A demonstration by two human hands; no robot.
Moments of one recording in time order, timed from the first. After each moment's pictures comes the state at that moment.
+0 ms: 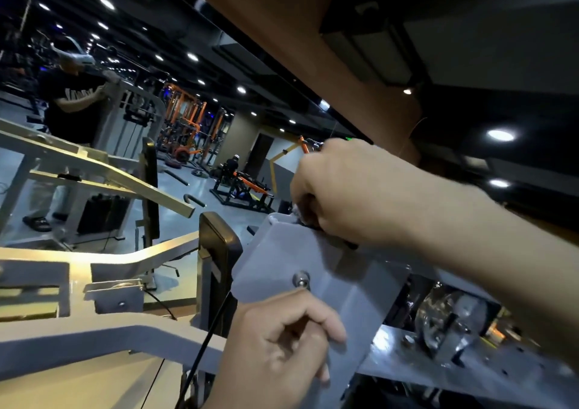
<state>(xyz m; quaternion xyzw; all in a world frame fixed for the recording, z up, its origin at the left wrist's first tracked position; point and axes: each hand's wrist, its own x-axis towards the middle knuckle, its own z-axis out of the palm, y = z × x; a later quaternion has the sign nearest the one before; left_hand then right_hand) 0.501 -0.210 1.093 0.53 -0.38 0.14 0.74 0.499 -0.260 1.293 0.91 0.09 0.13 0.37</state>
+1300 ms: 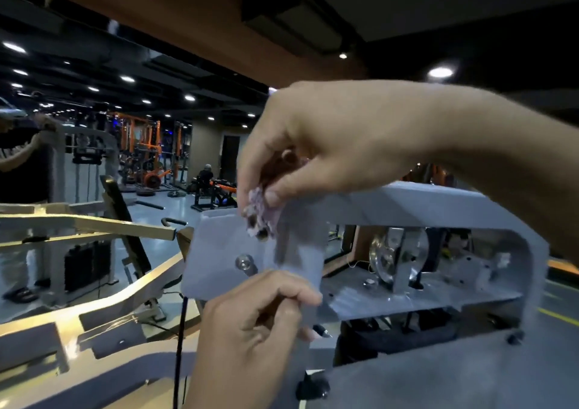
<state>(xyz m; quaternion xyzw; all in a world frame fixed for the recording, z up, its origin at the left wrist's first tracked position) 0.478 -0.220 1.105 0.55 -0.43 0.23 0.68 0.427 -0.310 1.342 0.94 0.32 0.05 0.10</state>
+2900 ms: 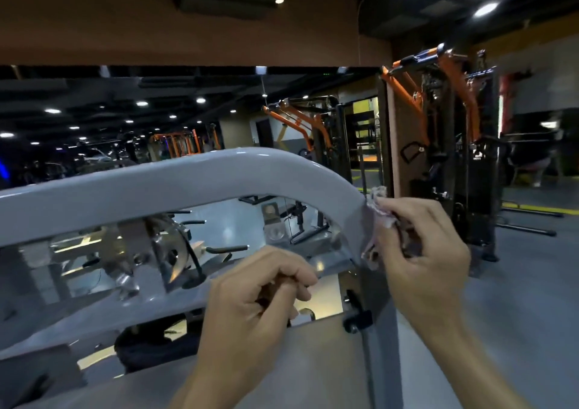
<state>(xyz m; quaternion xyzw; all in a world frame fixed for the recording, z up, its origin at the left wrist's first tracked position) 0.372 -0.587 1.108 0.66 -0.48 0.25 0.52 0.340 -0.799 1.087 0.68 0.01 0.67 -0.30</state>
